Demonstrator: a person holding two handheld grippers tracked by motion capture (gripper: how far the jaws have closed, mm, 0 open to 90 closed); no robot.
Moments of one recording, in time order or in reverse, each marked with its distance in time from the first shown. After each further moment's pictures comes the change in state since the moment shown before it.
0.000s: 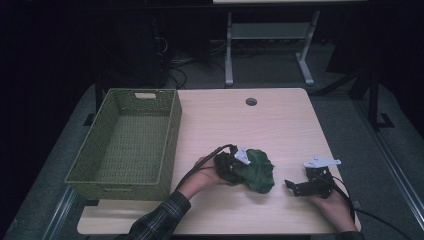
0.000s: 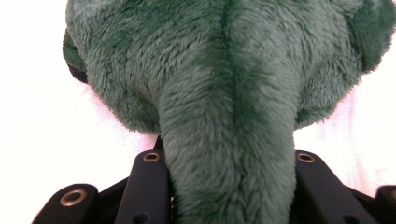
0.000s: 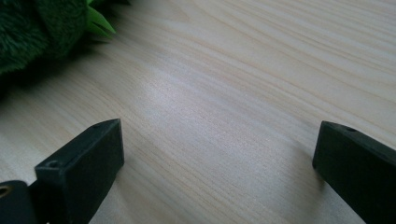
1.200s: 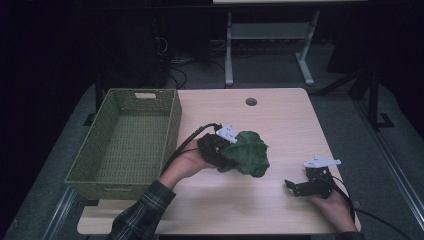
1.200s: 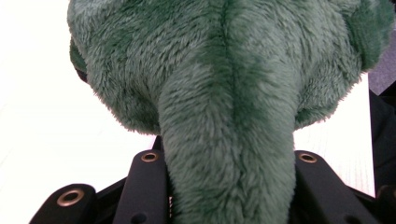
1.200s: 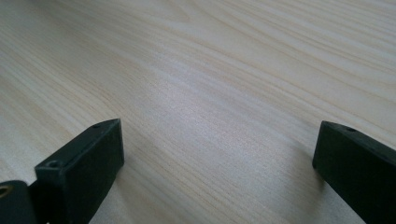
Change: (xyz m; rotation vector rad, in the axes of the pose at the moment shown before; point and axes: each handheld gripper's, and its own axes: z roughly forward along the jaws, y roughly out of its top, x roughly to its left) left arm 0.012 0.014 -0.091 -0.078 0.009 -0.063; right arm 0.000 0.000 0.000 0.000 -0.001 -0.001
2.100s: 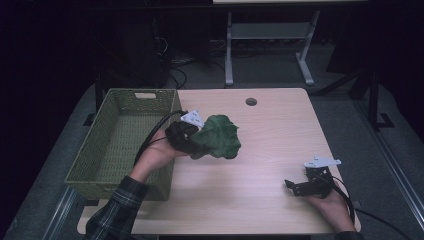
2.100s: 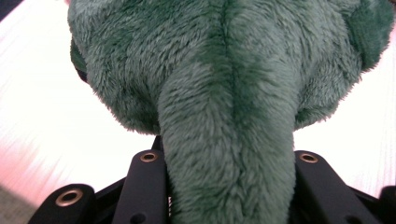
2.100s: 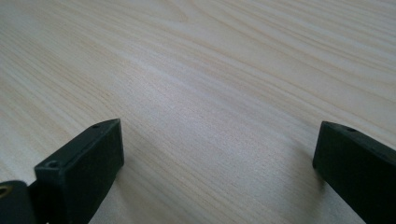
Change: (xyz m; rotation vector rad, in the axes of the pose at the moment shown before) left arm 0.031 -0.038 -0.069 -0.021 0.131 -0.099; right arm 0.000 0.000 0.000 0.000 -0.005 0.004
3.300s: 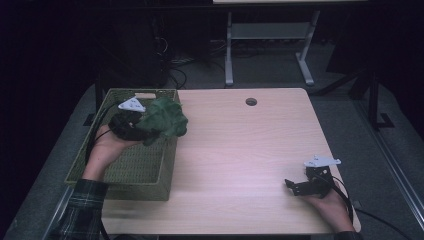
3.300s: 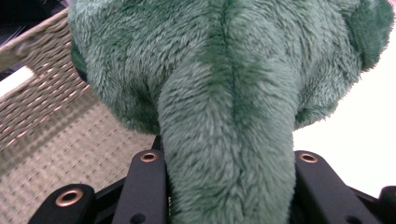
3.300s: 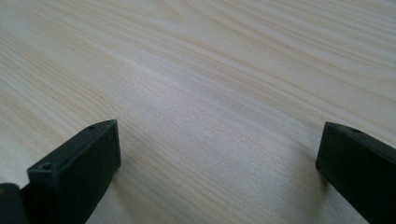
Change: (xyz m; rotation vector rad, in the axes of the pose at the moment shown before) left arm 0.059 -0.078 -0.088 -0.048 0.242 -0.225; right arm 0.000 0.000 0.001 0.004 -0.015 0.015
